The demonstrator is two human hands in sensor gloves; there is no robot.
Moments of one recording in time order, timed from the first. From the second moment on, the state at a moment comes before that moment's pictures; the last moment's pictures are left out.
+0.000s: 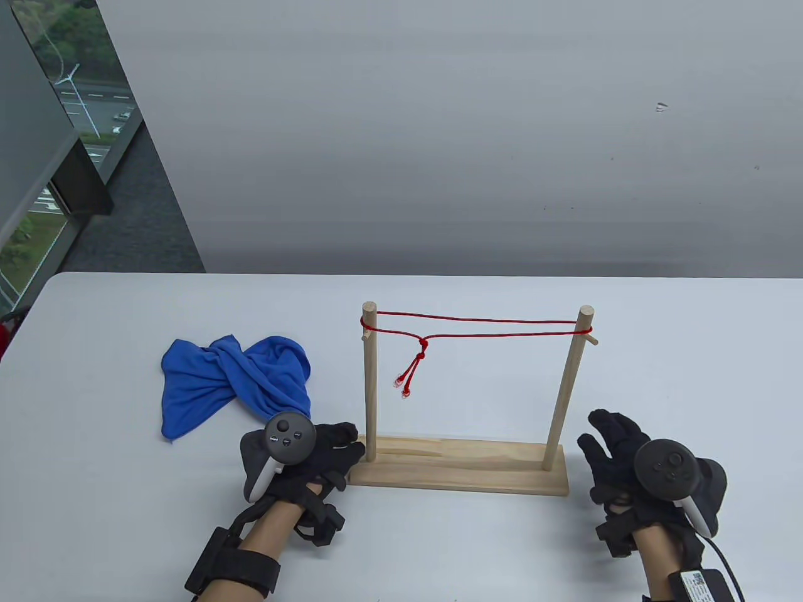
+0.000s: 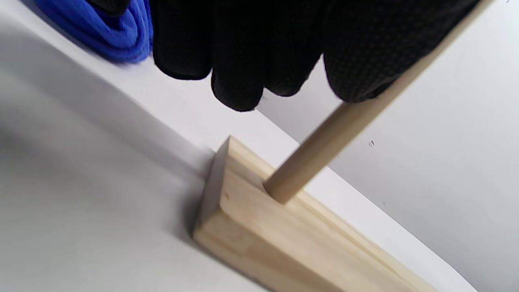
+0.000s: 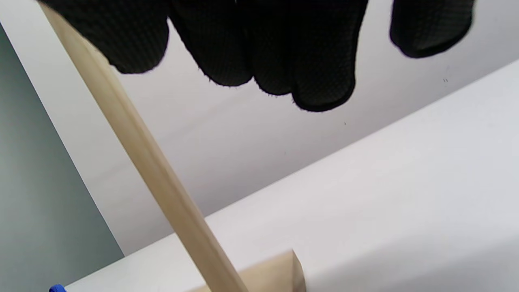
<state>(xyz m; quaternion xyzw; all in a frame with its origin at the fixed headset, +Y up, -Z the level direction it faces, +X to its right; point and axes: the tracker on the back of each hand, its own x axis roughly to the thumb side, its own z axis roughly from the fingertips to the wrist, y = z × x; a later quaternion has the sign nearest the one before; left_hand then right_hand) -0.201 -0.750 -0.366 -0.02 -0.04 0.32 0.95 0.296 -0.719 -0.312 0.01 -0.09 0.96 0.28</state>
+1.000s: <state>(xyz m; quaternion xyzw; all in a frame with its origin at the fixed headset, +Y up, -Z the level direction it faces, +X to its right) -0.329 -0.738 -0.457 -0.07 0.19 0.24 0.95 0.299 -0.733 -0.313 0.00 -0.06 0.97 0.25</state>
